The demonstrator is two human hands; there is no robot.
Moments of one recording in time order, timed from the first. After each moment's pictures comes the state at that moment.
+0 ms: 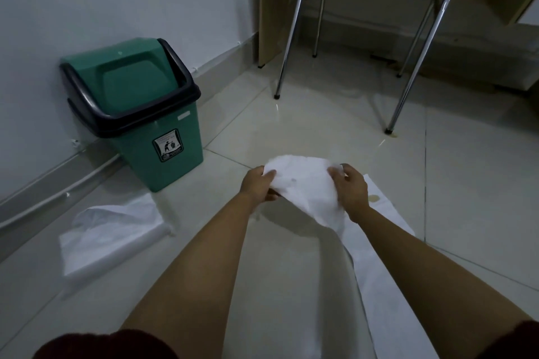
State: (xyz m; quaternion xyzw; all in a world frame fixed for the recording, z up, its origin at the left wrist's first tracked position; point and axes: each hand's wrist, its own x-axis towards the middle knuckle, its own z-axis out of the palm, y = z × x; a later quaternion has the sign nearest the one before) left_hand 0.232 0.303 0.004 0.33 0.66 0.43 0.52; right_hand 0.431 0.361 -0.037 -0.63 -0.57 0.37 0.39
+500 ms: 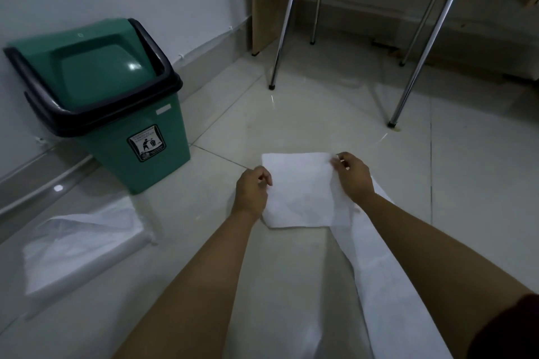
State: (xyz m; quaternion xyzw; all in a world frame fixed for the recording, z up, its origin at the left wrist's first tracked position) left_hand 0.240 0.317 -0.039 0.50 0.71 0.41 0.28; right_hand 0.448 0.419 -0.055 -0.63 -0.65 0.31 0.31
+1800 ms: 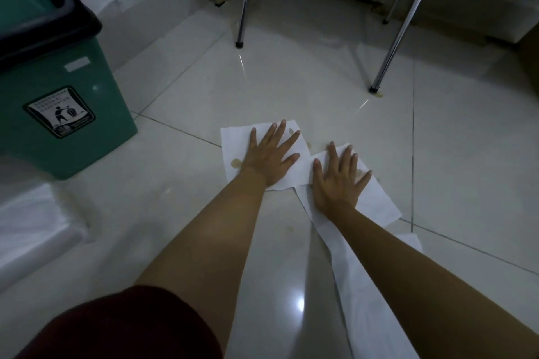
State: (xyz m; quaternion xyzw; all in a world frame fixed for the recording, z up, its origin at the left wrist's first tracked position) left_hand 0.298 0.403 -0.100 0.77 0.62 0.03 0.11; right_hand 0.461 0.376 -0.116 -0.75 -0.65 0.09 0.07
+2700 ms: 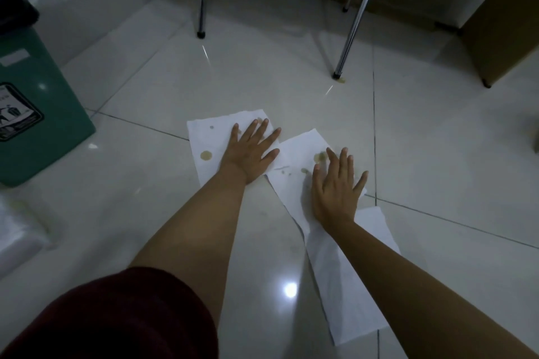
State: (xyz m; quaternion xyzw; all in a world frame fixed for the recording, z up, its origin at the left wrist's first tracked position) left_hand 0.319 0.395 -0.103 0.80 0.59 0.01 0.08; right_hand 0.503 0.320 -0.098 -0.77 -0.62 0.07 0.13
